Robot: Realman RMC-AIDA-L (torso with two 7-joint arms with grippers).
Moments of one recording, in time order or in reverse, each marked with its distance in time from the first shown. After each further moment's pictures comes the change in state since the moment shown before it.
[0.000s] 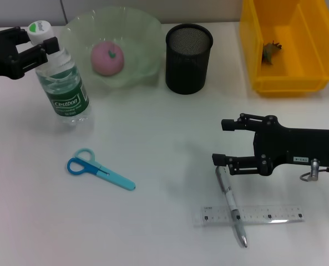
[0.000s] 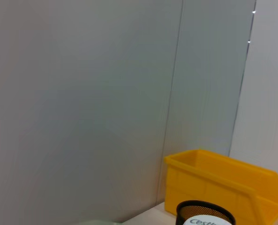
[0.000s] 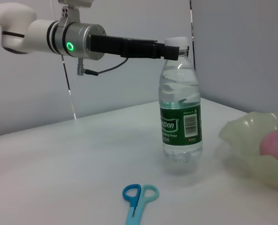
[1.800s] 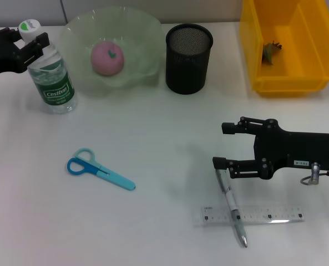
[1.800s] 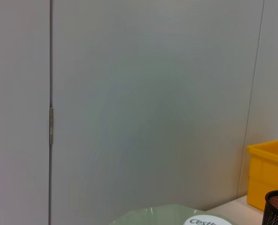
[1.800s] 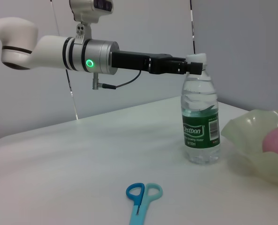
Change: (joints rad) left arm 0.007 -0.073 0.004 -0.030 -0.052 -0.277 0.113; right arm -0.008 0.000 0.001 0.009 0.000 -0.006 -0.002
